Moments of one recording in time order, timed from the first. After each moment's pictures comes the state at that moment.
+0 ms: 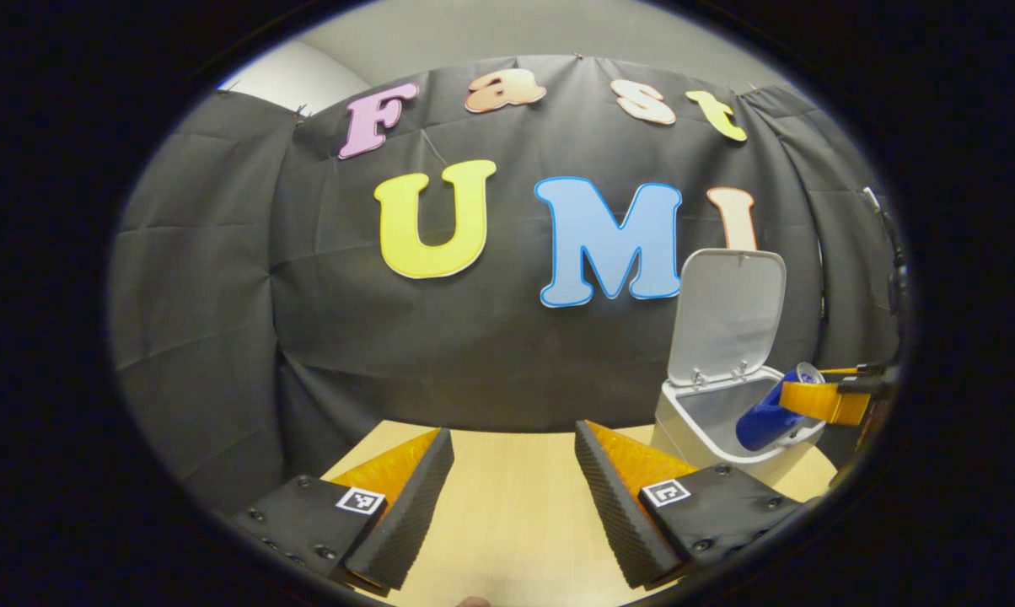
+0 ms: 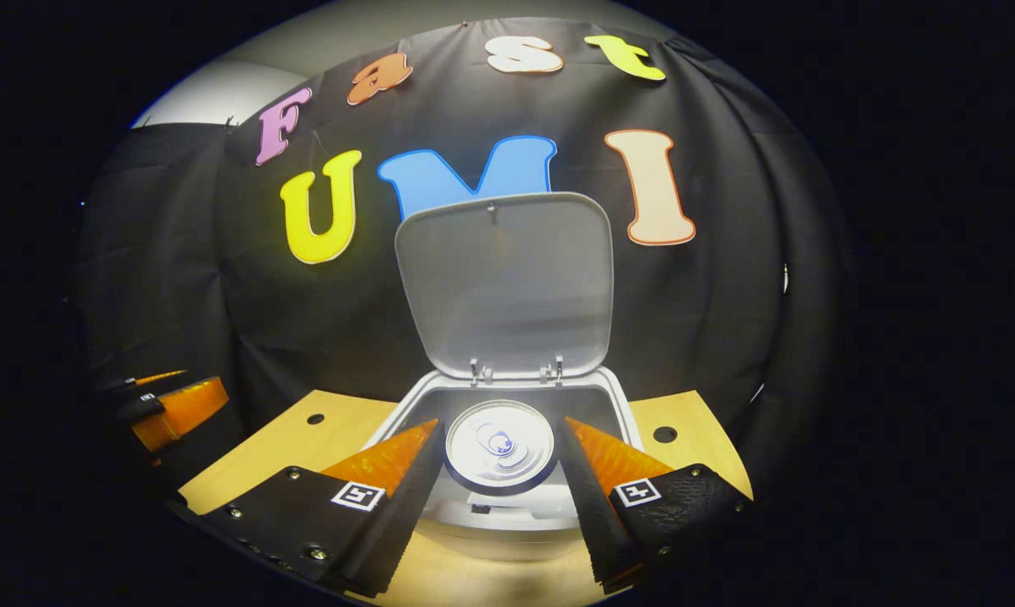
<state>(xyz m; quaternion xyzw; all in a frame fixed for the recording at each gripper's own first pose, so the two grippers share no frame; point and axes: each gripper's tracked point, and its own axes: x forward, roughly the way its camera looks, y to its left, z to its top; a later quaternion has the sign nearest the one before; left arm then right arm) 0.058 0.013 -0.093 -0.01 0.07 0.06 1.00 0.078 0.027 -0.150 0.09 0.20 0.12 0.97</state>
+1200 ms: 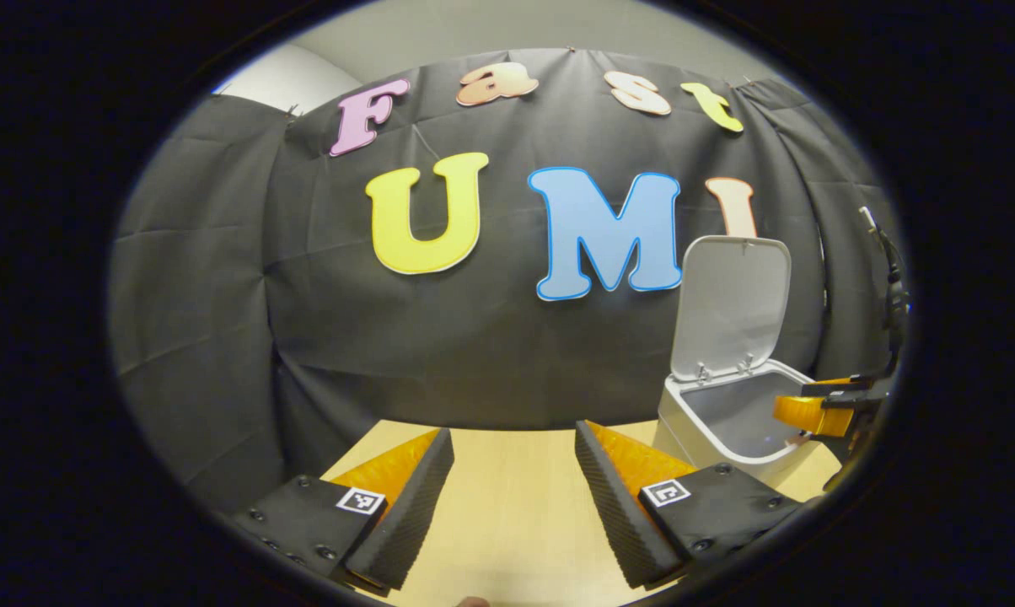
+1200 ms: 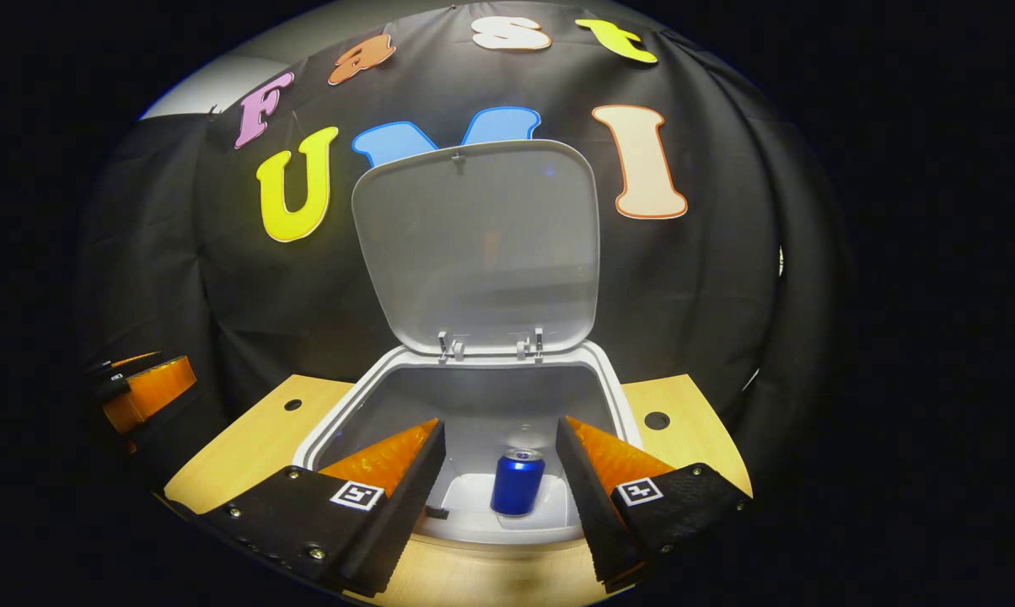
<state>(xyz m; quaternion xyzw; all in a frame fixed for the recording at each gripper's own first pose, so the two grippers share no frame) 0.077 0.006 -0.100 0.00 0.07 0.05 1.00 0.092 0.020 -0.177 0.09 0.23 0.10 0.96</state>
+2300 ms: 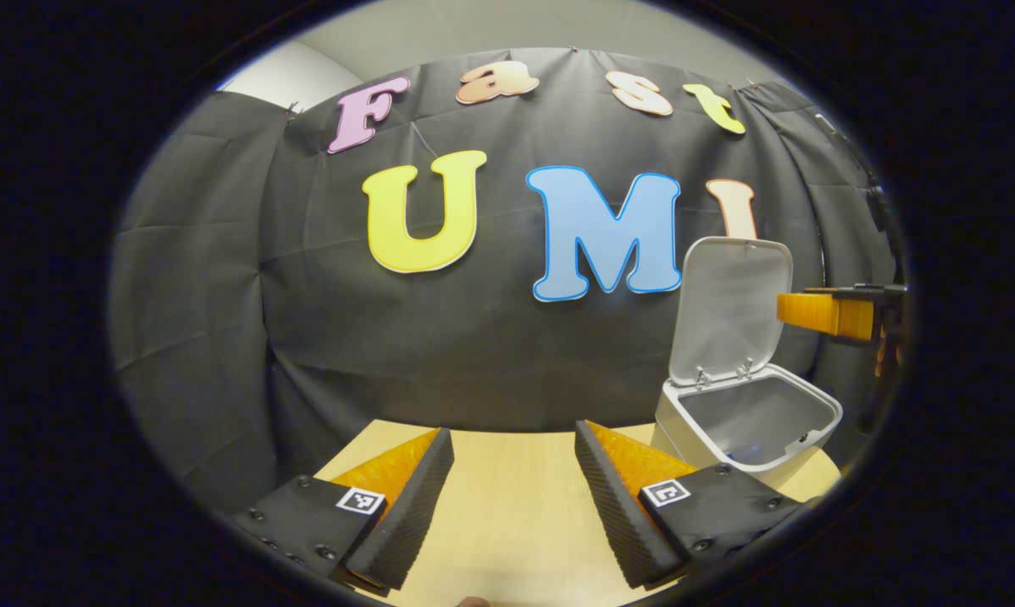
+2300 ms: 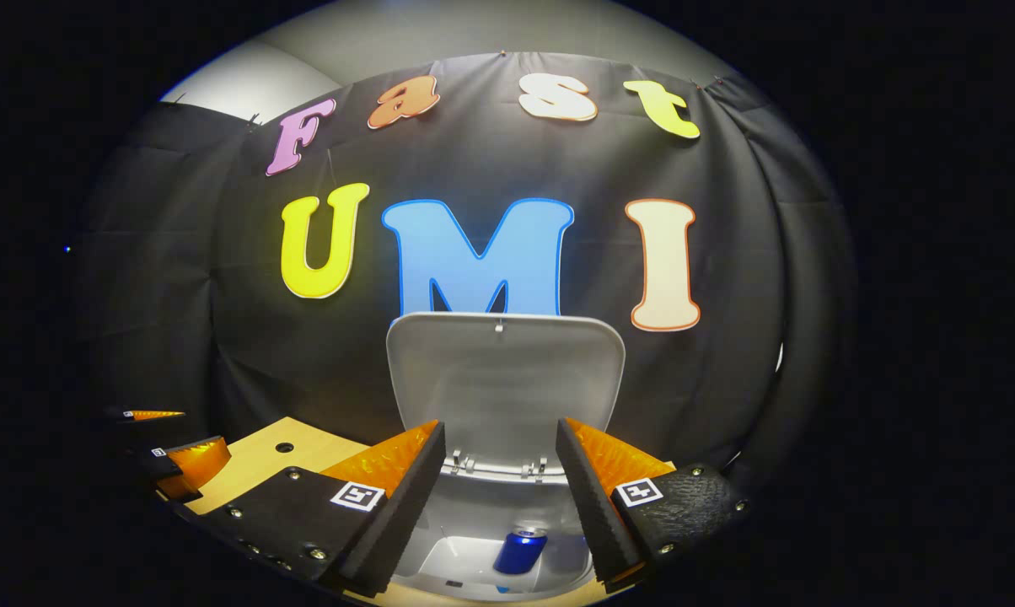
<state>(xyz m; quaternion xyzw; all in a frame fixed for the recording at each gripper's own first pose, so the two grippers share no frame) 0.086 0.003 -0.101 -0.01 0.07 0.05 1.00 0.138 0.023 -0.059 0.03 0.10 0.10 0.99</state>
